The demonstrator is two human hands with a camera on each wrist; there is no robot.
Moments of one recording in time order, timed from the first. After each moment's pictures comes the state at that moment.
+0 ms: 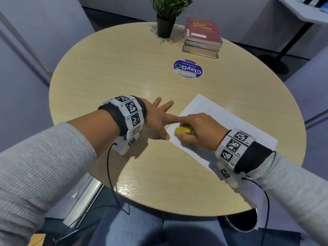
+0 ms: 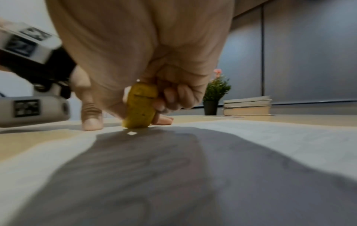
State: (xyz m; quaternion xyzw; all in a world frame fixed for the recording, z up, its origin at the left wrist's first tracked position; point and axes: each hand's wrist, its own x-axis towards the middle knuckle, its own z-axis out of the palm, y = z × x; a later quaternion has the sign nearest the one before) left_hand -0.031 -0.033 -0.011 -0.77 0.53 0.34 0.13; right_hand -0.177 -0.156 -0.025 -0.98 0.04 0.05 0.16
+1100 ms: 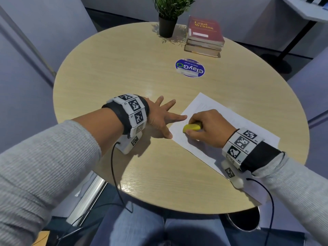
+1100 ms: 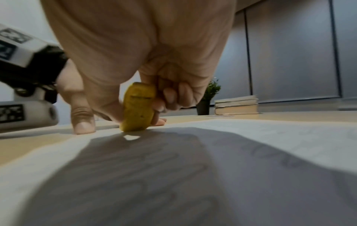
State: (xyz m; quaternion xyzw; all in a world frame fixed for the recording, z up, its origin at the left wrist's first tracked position) left_hand -0.029 -0.033 -0.018 -0.78 0.52 0.32 0.13; right_hand -0.185 -0.163 -0.020 -0.97 0.11 0.01 0.20
